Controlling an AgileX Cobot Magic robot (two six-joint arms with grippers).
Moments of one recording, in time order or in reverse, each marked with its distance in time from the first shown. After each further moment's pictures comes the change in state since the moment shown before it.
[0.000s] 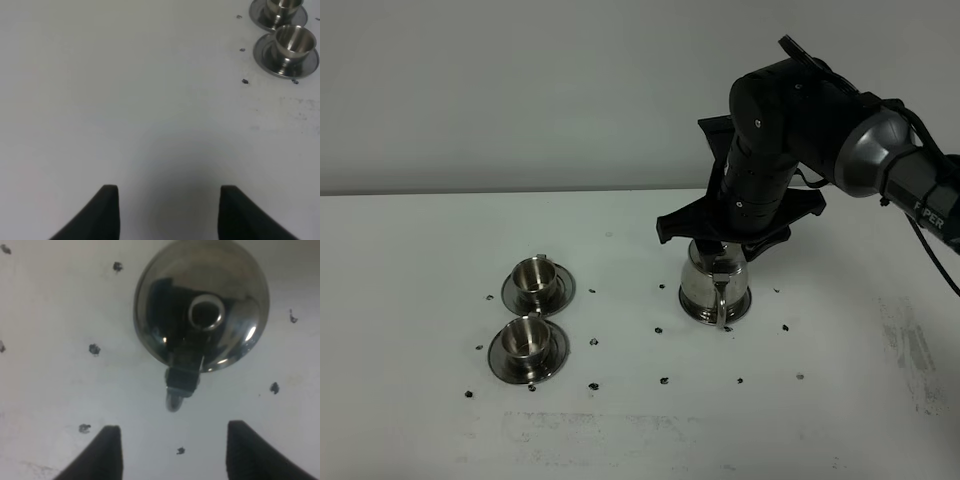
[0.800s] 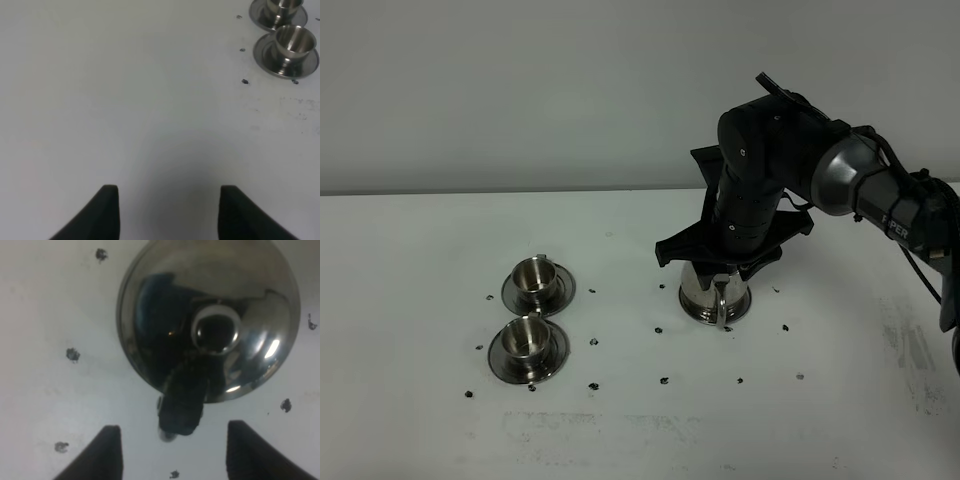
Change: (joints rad) left arm 0.000 0.000 0.000 0.000 0.000 0.000; right arm -0.006 0.078 0.000 0.001 -0.042 -0.033
